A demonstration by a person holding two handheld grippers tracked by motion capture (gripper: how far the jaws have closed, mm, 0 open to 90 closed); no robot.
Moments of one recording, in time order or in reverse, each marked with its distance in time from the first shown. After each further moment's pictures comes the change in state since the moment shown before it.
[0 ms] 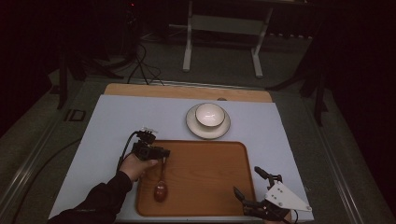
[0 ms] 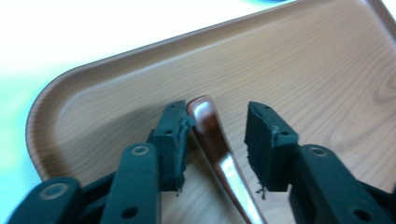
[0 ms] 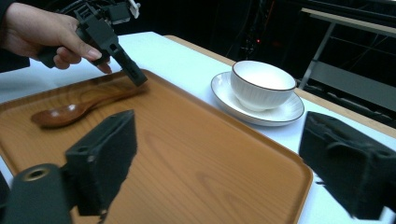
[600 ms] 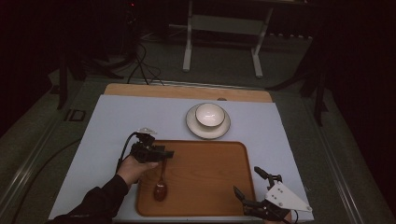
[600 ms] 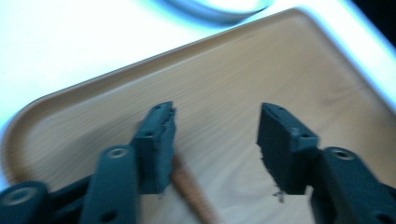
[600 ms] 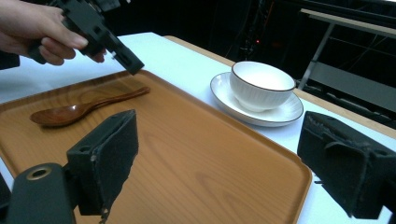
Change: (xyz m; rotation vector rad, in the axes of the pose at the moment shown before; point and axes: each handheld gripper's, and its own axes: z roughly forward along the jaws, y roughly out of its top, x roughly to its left) left arm -0.018 -0.006 -0.023 -0.137 -0.142 0.090; right arm 0.000 0.000 -0.001 -0.002 -0.001 -0.002
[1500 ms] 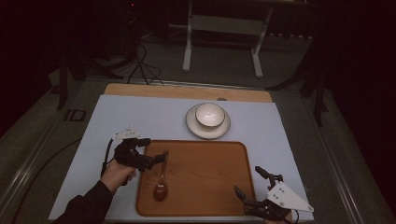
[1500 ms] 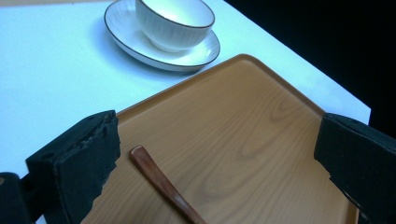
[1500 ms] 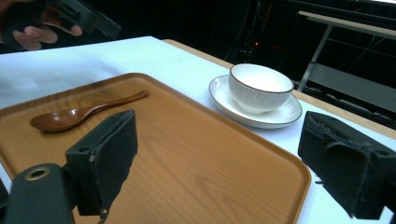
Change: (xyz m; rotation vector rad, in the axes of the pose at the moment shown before) left arm -0.008 -0.012 -0.055 -0.186 -0.054 0.140; right arm -0.001 0.000 -0.001 -0.012 -0.003 0.014
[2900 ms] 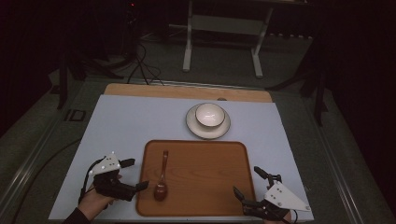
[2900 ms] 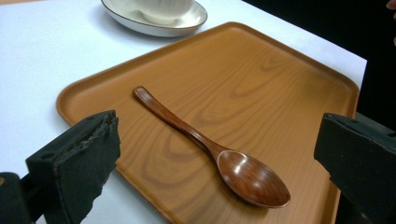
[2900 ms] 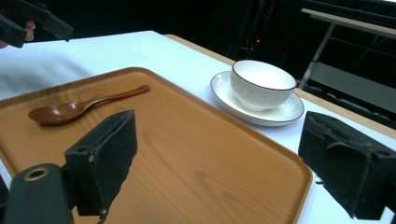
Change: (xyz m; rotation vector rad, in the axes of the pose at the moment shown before) left arm -0.010 -0.069 -0.042 -0.031 0.003 0.137; right arm 0.002 -0.002 0.003 0.018 0.004 -0.020
